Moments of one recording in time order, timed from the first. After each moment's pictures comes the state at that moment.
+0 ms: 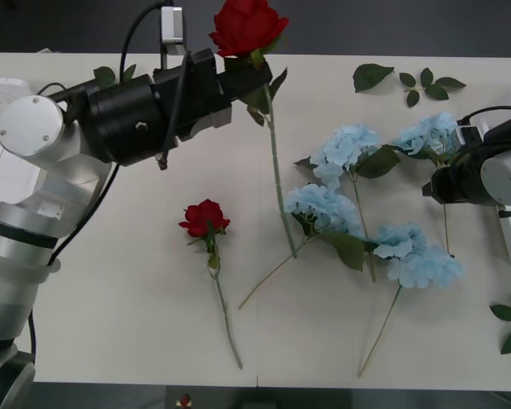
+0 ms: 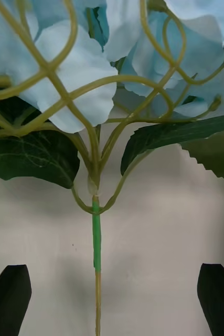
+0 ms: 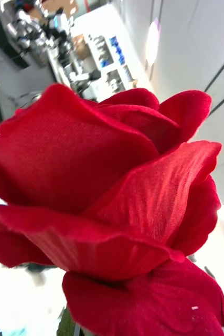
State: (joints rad) right arm -0.51 -0.85 0.41 -1.37 -0.67 1.05 1.23; left arm -0.49 0.36 -0.14 -1.64 1.91 0.87 -1.86
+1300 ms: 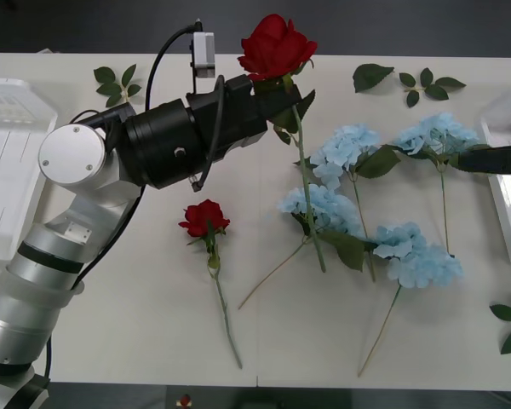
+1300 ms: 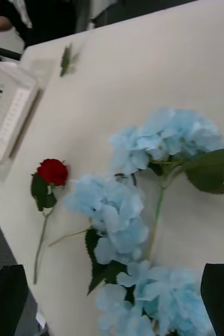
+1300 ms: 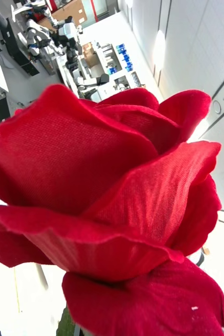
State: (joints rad) right arm -0.27 -1.22 0.21 -1.45 -2.28 1.06 2.31; left arm -0.44 0.31 -0.24 -1.70 1.81 0.75 -1.86
